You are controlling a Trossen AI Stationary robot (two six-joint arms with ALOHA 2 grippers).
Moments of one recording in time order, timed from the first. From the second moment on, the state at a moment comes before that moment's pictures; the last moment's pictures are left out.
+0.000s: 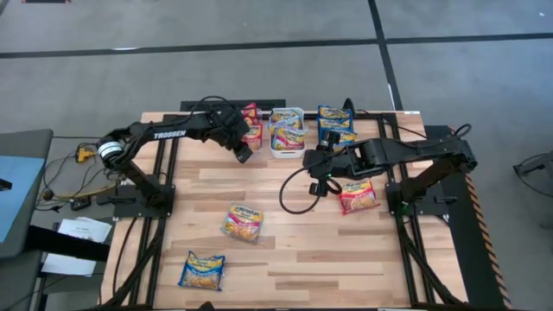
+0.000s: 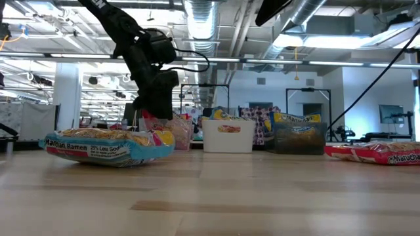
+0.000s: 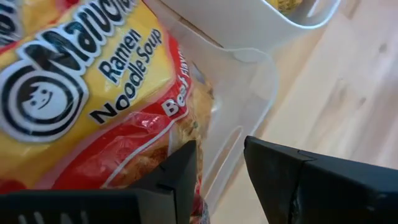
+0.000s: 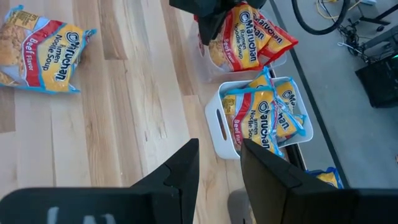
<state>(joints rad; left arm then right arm) 0.61 1.59 1.01 -0.49 0.12 -0.09 0.13 1.50 1.55 -0.98 0.54 0.09</state>
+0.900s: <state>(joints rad) 0.56 1.52 1.31 -0.83 0.12 -0.02 0.11 1.50 1.55 -1.22 0.54 0.18</state>
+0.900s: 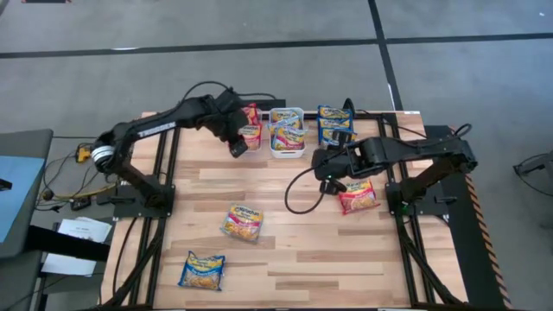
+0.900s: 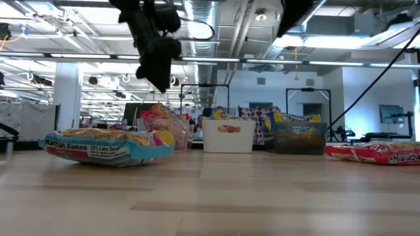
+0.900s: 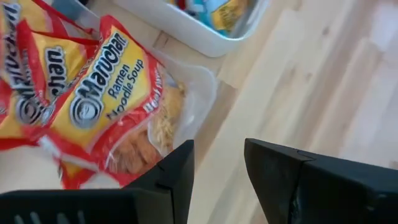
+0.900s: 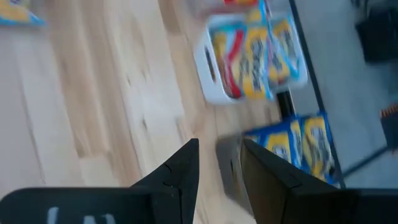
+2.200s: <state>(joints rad) 0.21 0.67 0.84 -0.79 -0.09 -0.59 0.06 1.52 1.22 -0.46 0.07 0.18</state>
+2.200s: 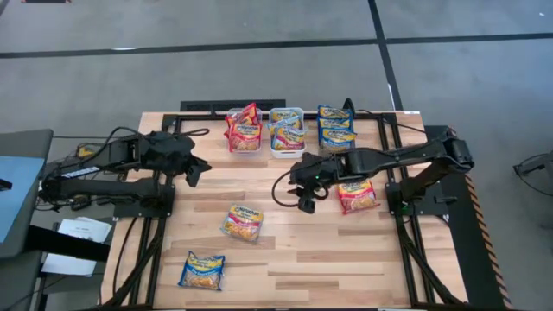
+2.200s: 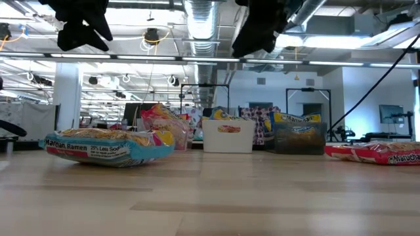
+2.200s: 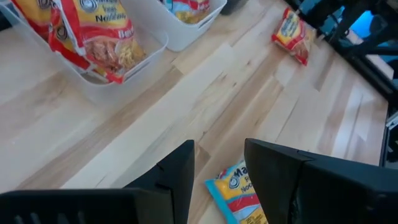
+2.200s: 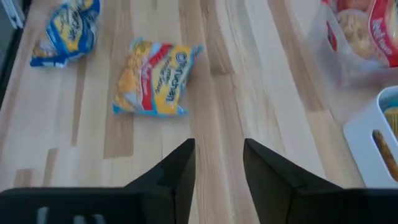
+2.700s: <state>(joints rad) 0.21 0.69 0.83 -0.69 -0.09 -0.54 0.06 1.61 1.23 0.01 0.07 0.13</state>
